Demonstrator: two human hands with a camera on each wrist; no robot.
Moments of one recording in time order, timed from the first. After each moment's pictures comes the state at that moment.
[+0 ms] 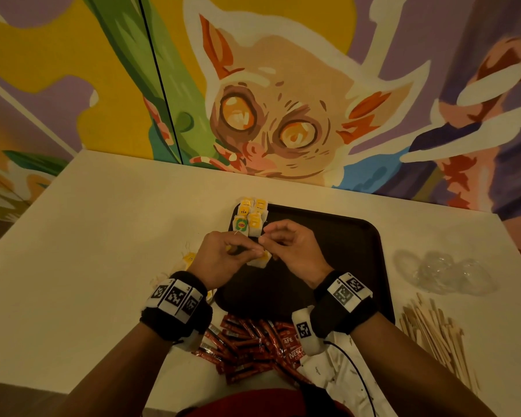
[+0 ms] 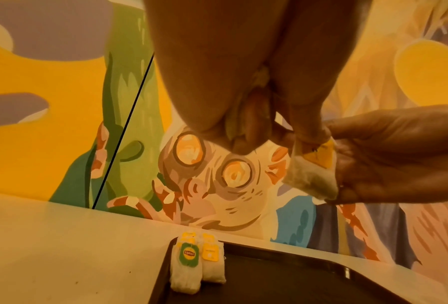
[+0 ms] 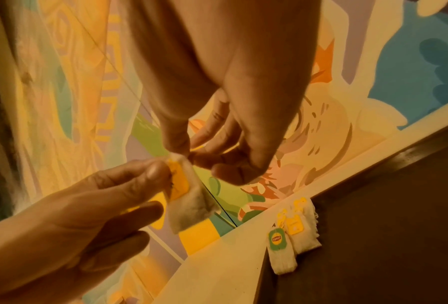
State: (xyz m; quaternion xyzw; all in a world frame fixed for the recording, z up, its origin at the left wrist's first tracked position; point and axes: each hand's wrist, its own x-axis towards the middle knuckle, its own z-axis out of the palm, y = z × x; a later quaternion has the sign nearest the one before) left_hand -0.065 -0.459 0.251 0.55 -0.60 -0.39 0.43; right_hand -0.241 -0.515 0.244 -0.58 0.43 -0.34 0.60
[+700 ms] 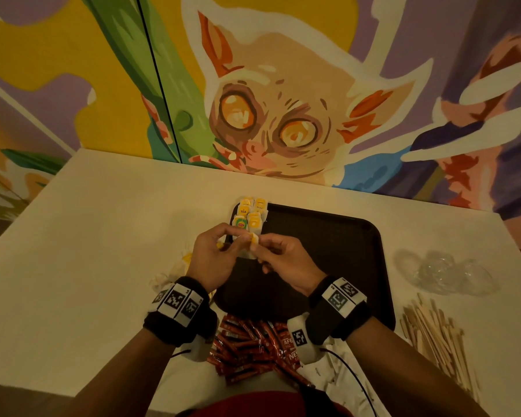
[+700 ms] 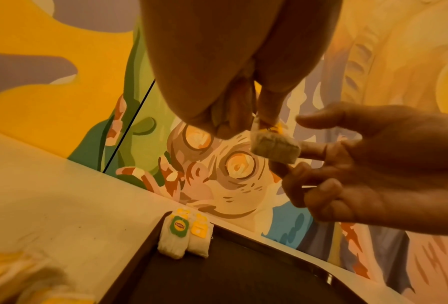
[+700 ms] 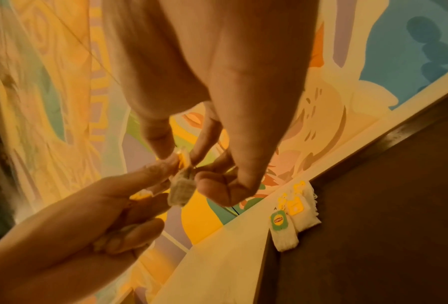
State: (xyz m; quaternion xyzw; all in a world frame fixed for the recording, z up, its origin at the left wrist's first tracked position) left_hand -0.069 -0.463 0.241 0.61 -0.49 -0.35 0.52; right_hand -0.231 -0.507 0.235 -0.57 0.42 -0.27 0.65
